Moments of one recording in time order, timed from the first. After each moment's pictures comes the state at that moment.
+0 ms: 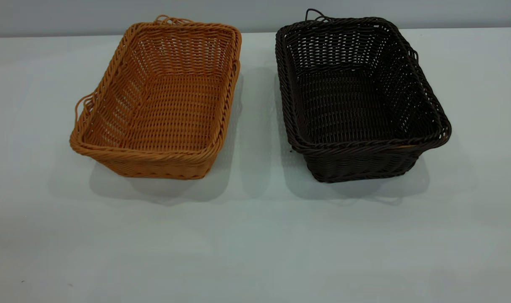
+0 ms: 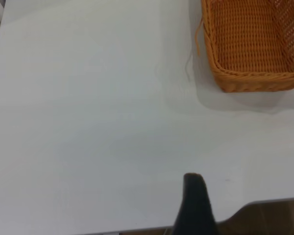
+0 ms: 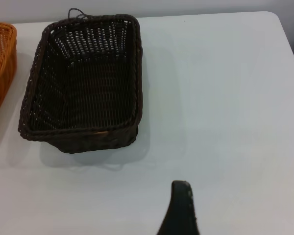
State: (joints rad) left arm -0.04 -0.02 -0.49 -0.01 1.11 0.04; right arm 0.02 -0.02 -0.48 0.07 1.13 -0.01
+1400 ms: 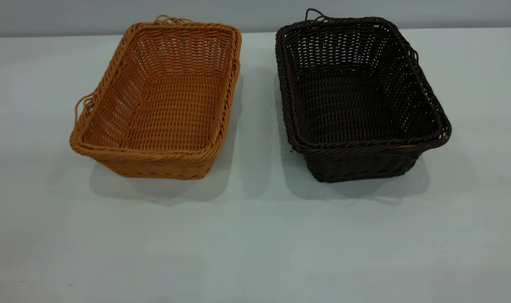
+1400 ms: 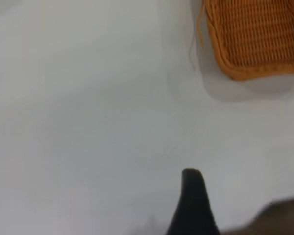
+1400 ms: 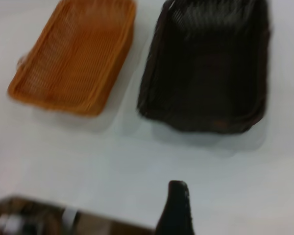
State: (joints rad) left arm -0.04 0.51 -0.57 -0.02 0.83 0.16; right arm 0.02 0.42 -0.51 0.51 0.96 -0.30
